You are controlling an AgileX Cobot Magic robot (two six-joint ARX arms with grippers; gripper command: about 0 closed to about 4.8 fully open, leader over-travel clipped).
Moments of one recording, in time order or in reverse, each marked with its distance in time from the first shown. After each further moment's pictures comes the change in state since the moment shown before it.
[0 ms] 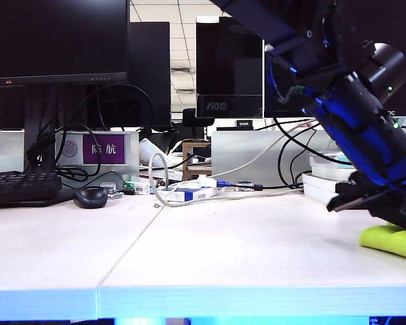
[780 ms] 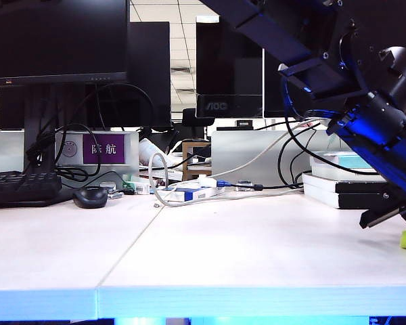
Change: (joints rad) left arm -0.027 0.045 0.003 0.194 0.068 -0.149; right arm -0.066 -0.019 0.000 0.000 0.041 -0.084
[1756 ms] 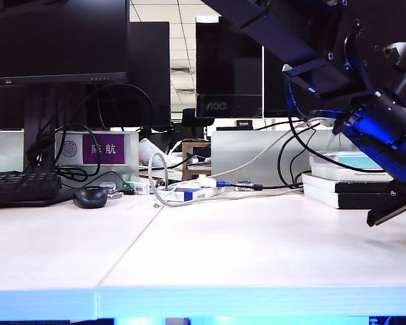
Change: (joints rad) left arm -0.007 0.010 0.019 0.040 -0.009 -0.042; right arm -0.340 -0.064 0.000 0.000 0.000 -0.233
